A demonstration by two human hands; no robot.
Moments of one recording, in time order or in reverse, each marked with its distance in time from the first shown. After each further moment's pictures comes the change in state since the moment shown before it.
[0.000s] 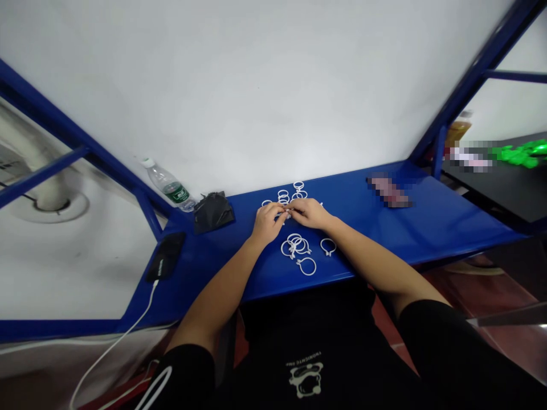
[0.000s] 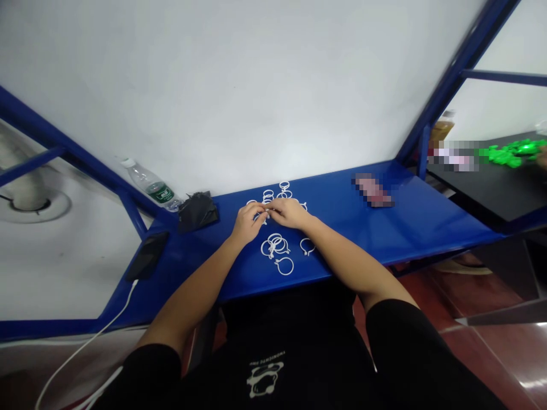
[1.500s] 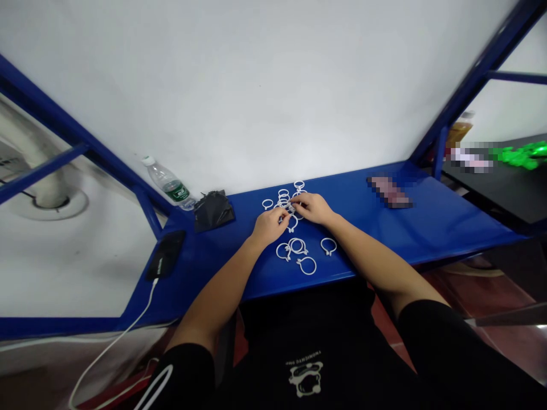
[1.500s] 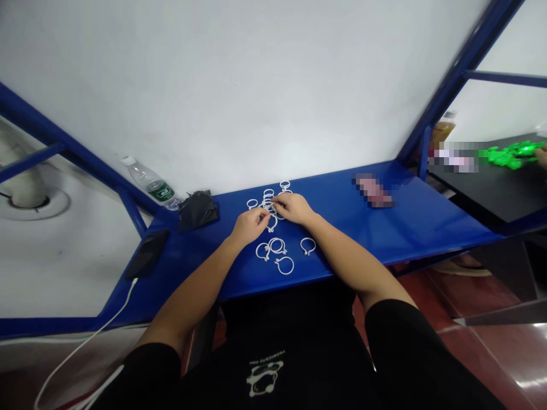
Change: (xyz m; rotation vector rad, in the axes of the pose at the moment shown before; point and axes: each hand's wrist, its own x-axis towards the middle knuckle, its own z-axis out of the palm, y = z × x) left_hand -0.001 0.017 -0.005 0.004 -0.102 -0.070; right_hand -0.001 0.014 -0.004 -0.058 0.056 0.194
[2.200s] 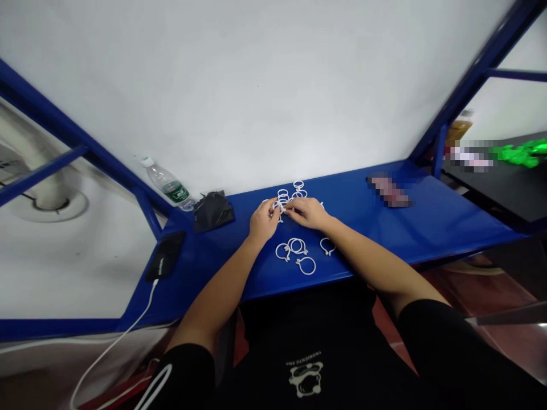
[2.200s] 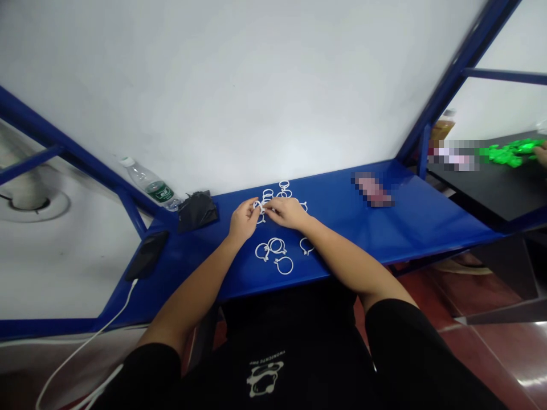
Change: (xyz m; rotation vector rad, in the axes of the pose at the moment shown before) left_hand 0.003 -0.014 0.001 -0.043 0.227 -0.164; right_hand -0.002 -0.027 0.001 0.017 -0.006 -0.150
